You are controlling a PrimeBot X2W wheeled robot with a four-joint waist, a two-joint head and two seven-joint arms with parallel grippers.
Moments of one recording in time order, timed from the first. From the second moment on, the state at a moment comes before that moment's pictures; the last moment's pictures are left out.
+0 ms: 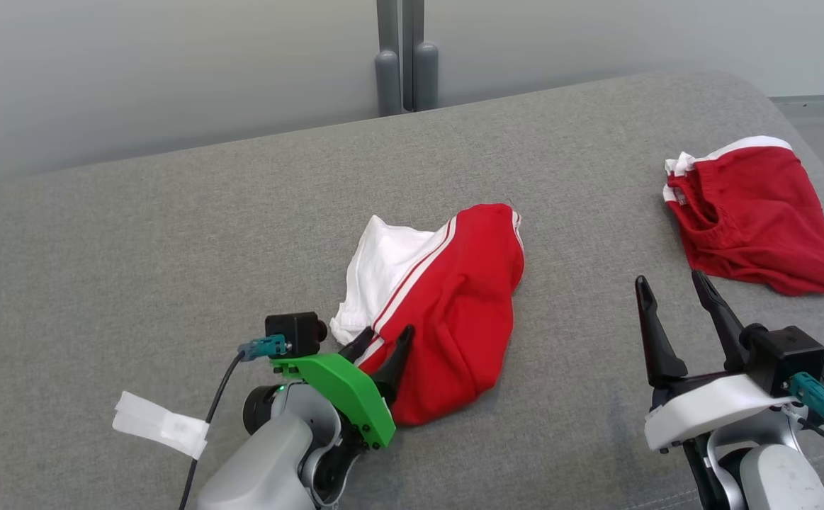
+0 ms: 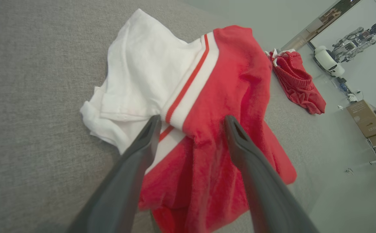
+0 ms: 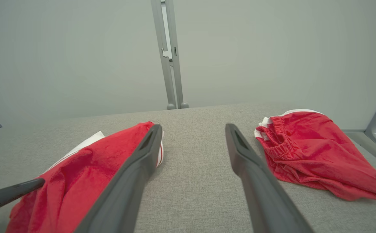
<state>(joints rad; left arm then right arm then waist) -0.52 0.05 -0.76 0.80 -1.00 -0.12 -0.13 -0.05 -0.05 0.00 0.01 0.13 0.13 -0.11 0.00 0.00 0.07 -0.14</state>
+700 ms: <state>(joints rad) -0.55 0.05 -0.77 0.74 -1.28 -0.08 -0.16 -0.07 -0.05 0.00 0.02 0.13 0.13 -0.12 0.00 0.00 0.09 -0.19</state>
